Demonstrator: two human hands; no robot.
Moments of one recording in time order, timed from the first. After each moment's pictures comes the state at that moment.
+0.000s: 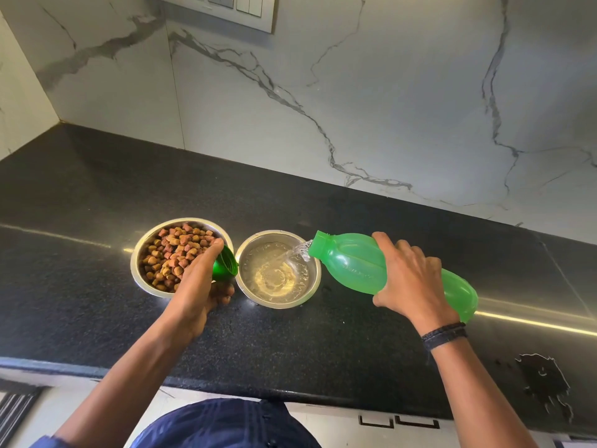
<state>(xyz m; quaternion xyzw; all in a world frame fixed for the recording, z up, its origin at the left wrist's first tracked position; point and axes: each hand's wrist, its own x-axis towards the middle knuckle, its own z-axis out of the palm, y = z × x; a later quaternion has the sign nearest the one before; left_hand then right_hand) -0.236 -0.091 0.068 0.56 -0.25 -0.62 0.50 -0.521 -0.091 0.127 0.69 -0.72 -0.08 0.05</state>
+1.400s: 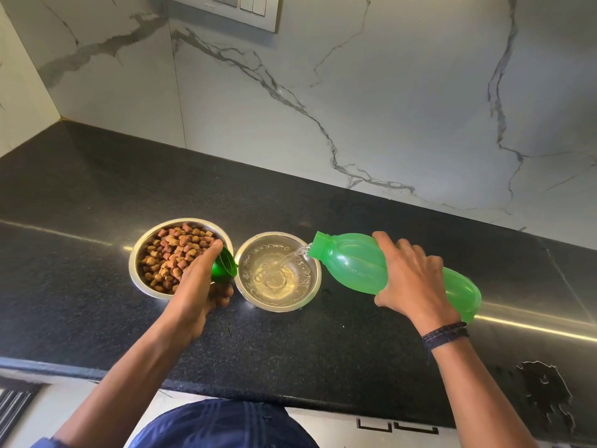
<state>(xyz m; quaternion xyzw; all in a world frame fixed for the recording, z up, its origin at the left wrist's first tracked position) -0.236 -0.095 0.063 0.55 -0.25 -0.62 0.50 -0.521 -0.100 0.130 0.69 -0.71 -0.10 0.06</state>
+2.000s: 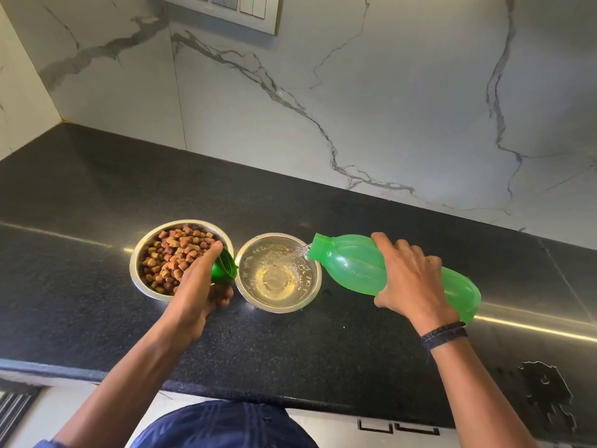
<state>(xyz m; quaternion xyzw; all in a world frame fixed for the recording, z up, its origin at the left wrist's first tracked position) -0.237 -0.093 0.066 0.55 -0.24 -0.62 0.51 -0.519 -0.099 0.130 0.69 -0.71 -0.11 0.06</state>
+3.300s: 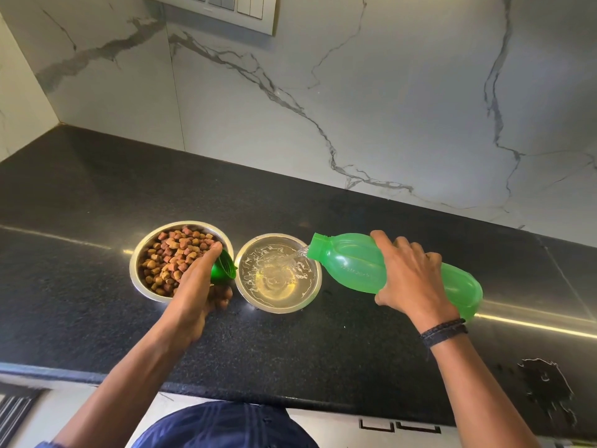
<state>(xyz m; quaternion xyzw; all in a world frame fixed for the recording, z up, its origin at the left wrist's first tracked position) -0.234 -0.095 0.065 0.56 -0.24 -0.62 0.50 -0.519 -0.101 0.131 0.69 -0.71 -0.10 0.06</state>
